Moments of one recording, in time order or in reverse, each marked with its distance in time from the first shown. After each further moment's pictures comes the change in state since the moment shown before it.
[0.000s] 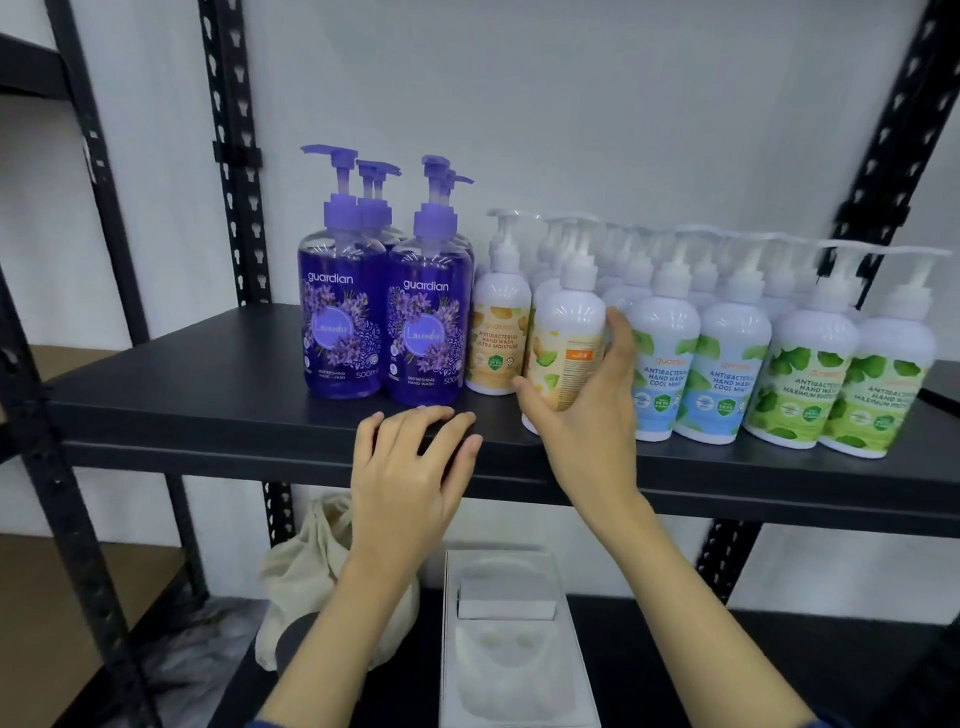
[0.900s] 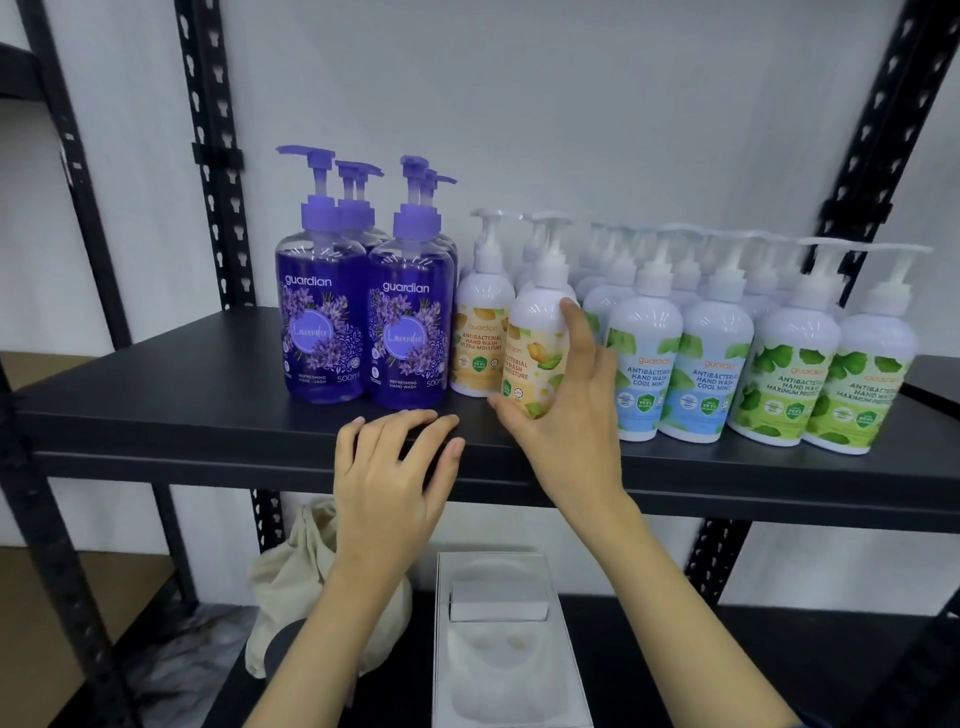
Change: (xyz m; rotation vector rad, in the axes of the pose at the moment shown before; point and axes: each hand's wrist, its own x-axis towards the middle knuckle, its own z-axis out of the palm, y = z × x) left_hand 0.000 0.001 0.002 -0.010 0.009 -0.031; right_hand 0.000 0.001 0.000 -0.145 -0.044 -0.116
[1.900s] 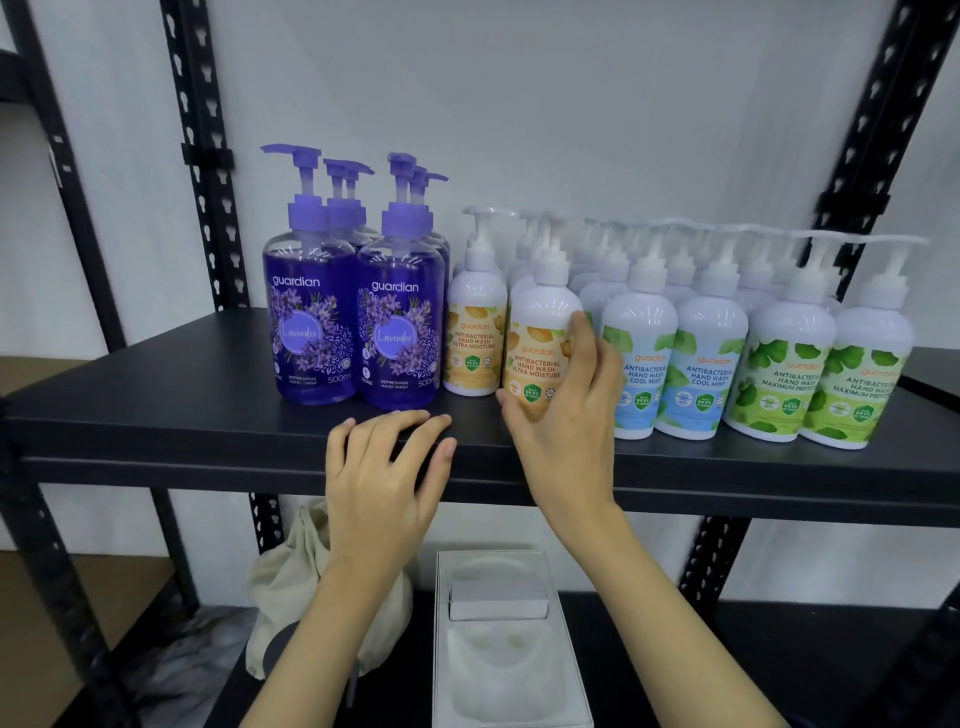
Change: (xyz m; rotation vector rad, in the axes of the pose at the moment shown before) left_hand -0.002 -0.001 0.004 0.013 0.038 0.008; right_hand -0.007 0.004 0.010 -0.118 0.216 -0.040
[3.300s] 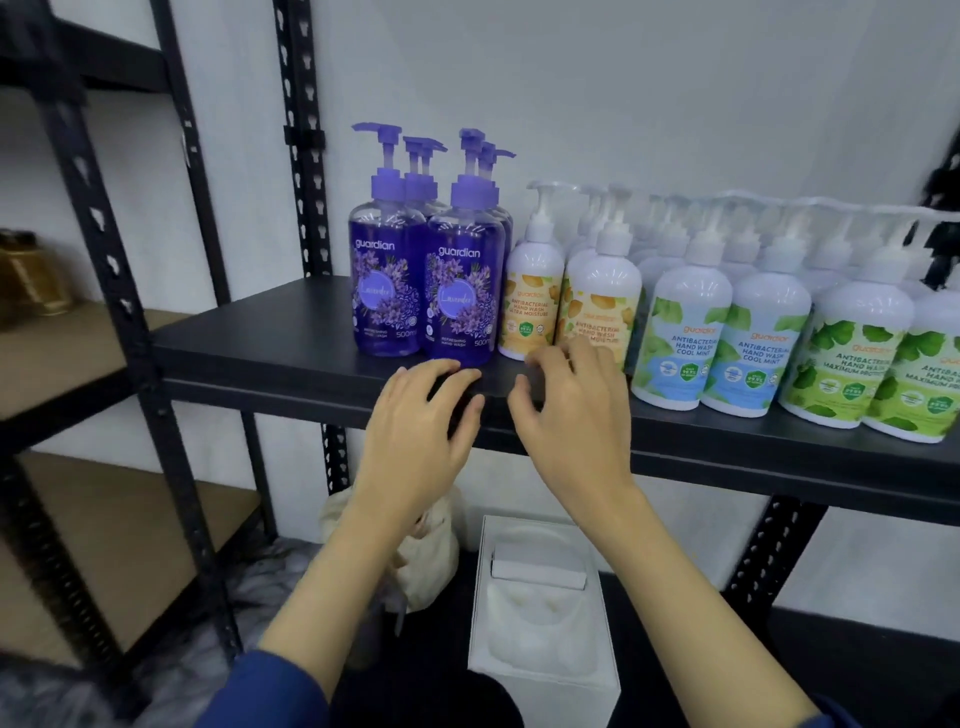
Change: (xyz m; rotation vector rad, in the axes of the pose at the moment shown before) left_hand 0.015 0.000 -0.038 -0.061 -0.314 -0.097; right_hand -0.014 -0.026 -0.016 -0.101 -0.145 -0.241
